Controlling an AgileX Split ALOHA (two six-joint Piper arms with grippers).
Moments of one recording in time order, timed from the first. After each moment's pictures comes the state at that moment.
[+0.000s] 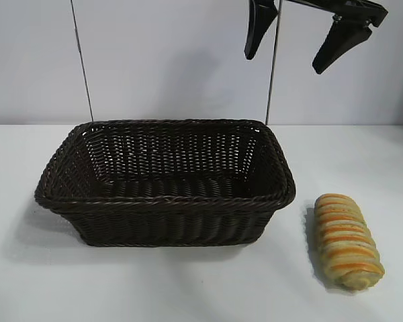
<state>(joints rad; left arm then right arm) 0.06 0.12 -0.48 0.03 1.14 -0.03 0.29 1.87 -1.77 0.13 1.07 0.15</state>
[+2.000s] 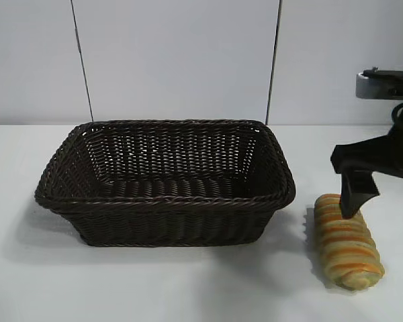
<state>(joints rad) -0.06 -0.01 -0.48 0.05 1.13 -0.03 0.29 1.70 -0.79 -0.18 0.49 0.45</state>
